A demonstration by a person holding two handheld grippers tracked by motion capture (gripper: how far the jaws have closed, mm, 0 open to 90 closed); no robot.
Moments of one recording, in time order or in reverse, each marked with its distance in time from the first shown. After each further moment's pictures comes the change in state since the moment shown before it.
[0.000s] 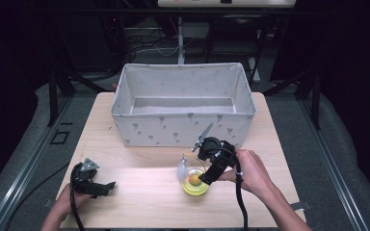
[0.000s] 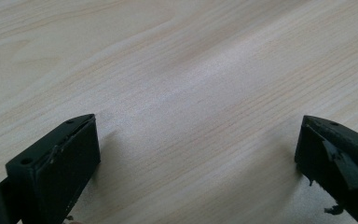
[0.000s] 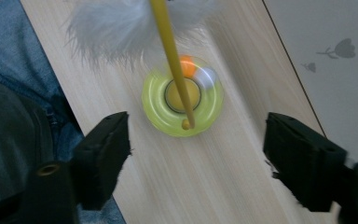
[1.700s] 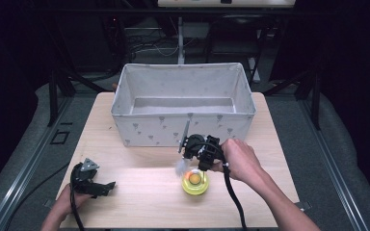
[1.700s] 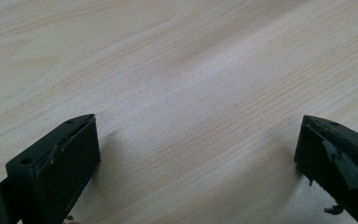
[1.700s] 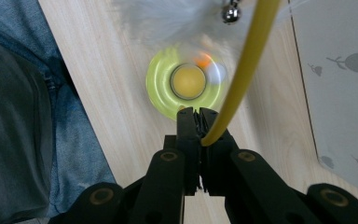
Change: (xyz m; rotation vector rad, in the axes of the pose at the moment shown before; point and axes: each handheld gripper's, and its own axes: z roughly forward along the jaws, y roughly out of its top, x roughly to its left) left arm 0.000 0.000 0.000 0.003 -0.002 0.001; right arm 0.006 0.038 0.001 0.202 -0.003 -0.137
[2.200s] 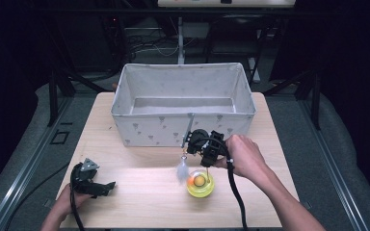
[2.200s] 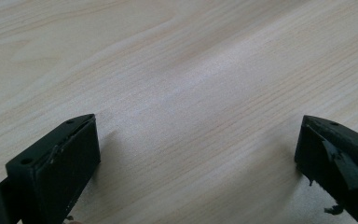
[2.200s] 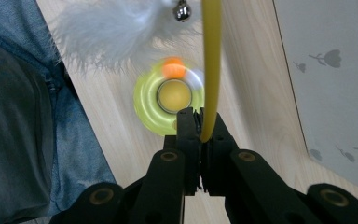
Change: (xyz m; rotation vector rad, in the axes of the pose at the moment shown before) left arm 0.000 0.000 0.000 0.003 -0.004 0.001; right arm -0.006 -0.006 -0.016 -0.021 -0.009 0.021
